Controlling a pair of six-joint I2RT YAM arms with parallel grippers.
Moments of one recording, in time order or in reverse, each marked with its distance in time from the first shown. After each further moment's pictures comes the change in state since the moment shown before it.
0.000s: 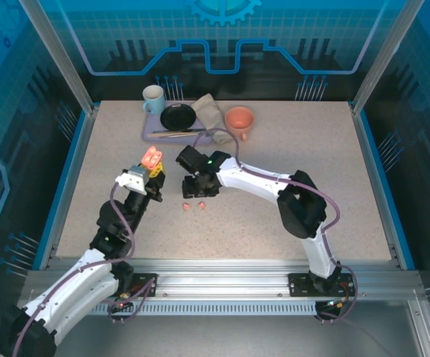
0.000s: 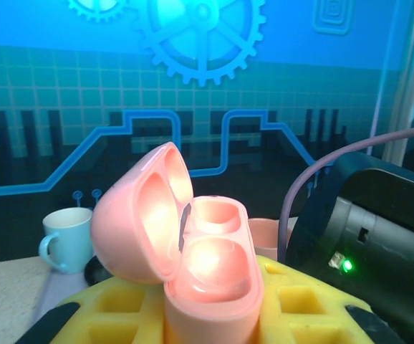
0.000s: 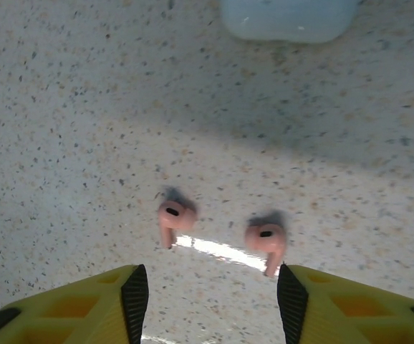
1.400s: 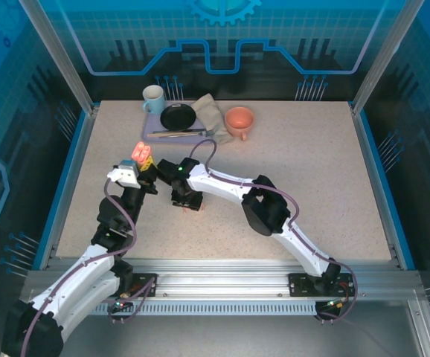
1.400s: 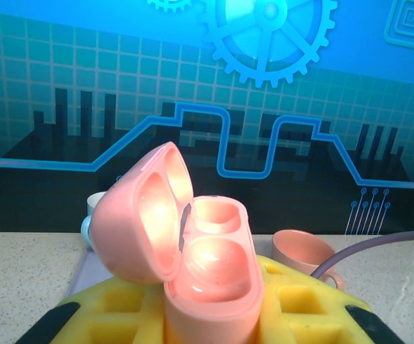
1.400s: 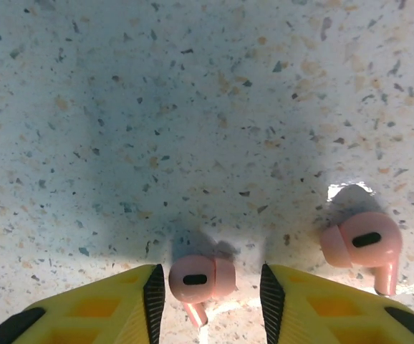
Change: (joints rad) left arm 0.084 0.068 0.000 0.067 -0.049 -0.103; right arm 0.070 0.367 0.420 -0.294 0.038 0.480
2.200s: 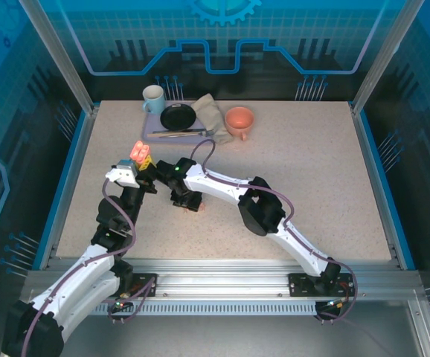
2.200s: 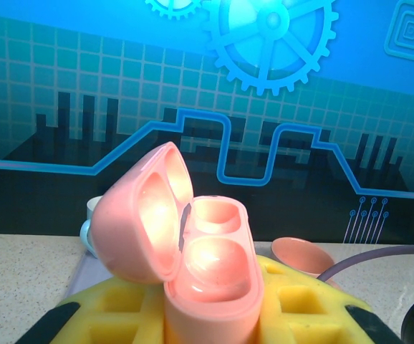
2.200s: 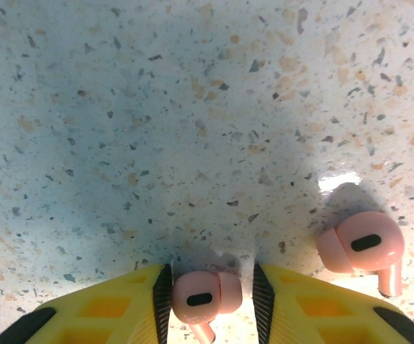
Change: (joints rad) left arm 0.006 0.000 0.000 0.015 -0.001 -0.012; right arm 0.005 0.063 0.096 -0.079 0.014 0.077
